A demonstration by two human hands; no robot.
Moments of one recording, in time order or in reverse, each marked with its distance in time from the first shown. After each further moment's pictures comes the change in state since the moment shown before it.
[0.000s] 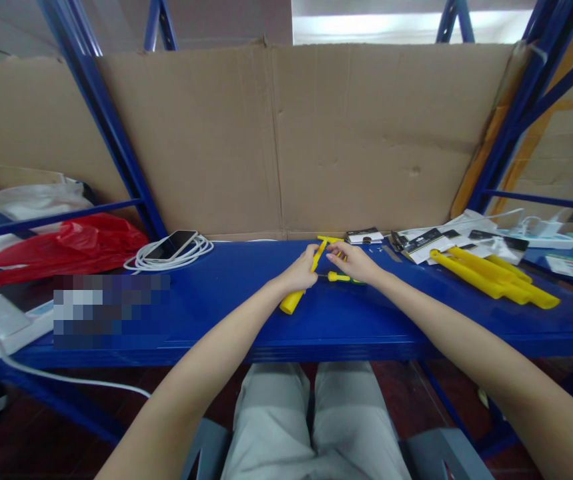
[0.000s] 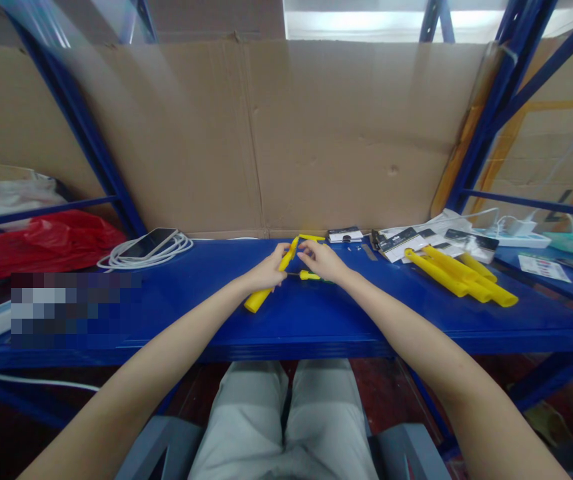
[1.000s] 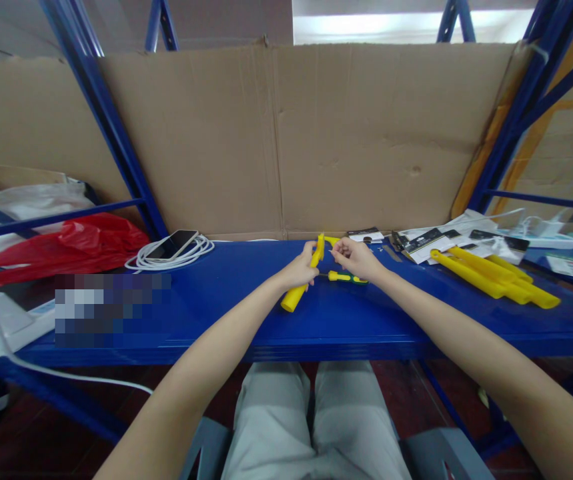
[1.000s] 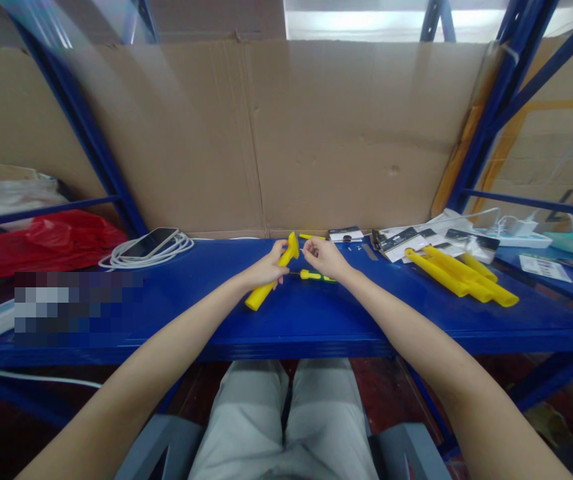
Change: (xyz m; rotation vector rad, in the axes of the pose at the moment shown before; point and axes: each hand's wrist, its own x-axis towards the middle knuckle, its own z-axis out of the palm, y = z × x) left_hand 0.004 0.000 -0.001 -0.069 -0.048 -0.062; right_hand 0.001 0.001 -0.004 0.164 0.068 0.047
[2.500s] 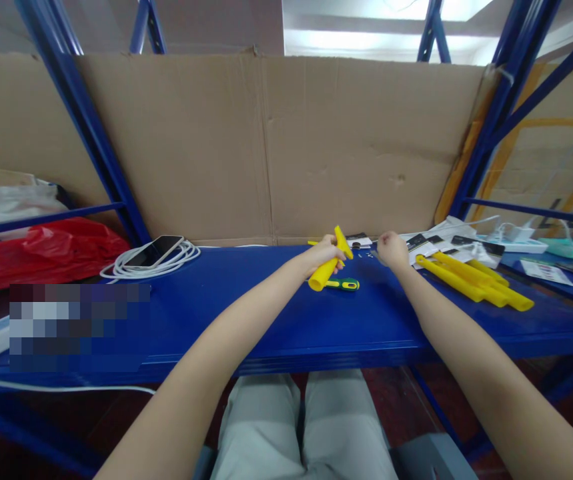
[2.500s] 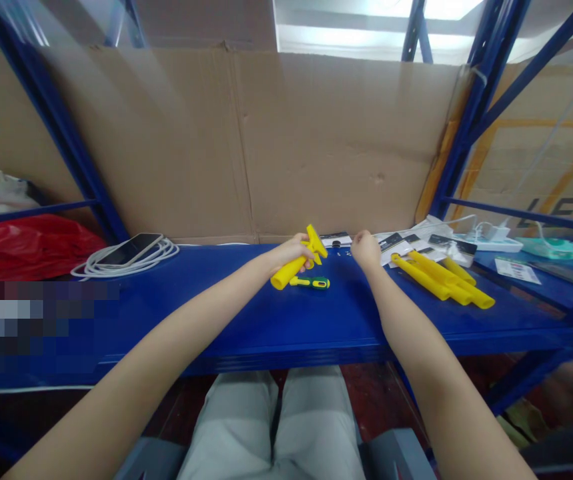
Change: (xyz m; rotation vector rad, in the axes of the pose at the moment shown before) left_hand 0.052 0.062 0.023 -0.470 -0.115 -0.077; right_hand 0.001 0.065 -0.076 -0.604 0.368 0.662
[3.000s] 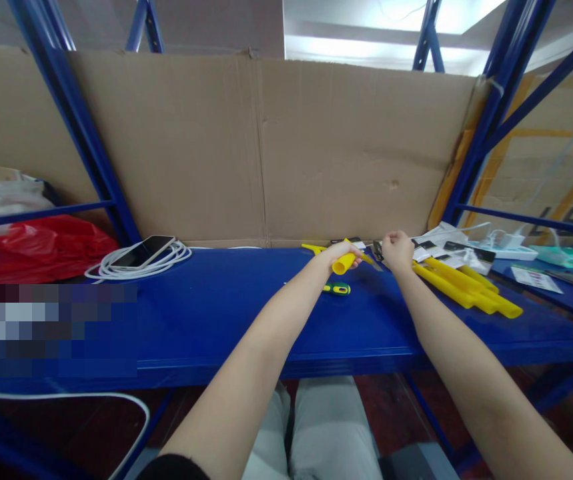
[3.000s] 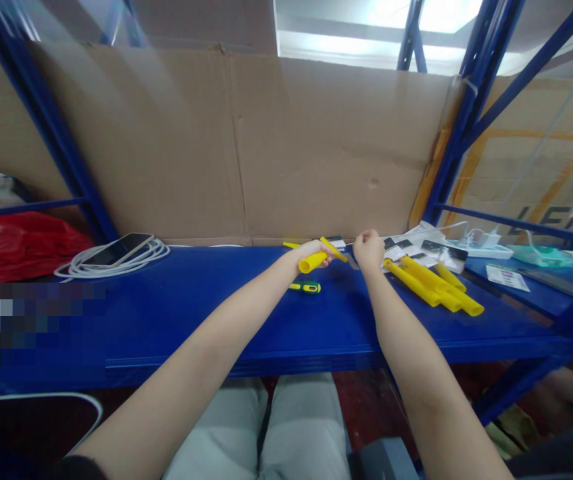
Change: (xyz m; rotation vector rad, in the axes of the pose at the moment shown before) left_hand 0.070 0.006 0.039 -0.318 -0.135 -0.233; right_hand 0.005 0.007 -0.015 0.252 0.229 0.064
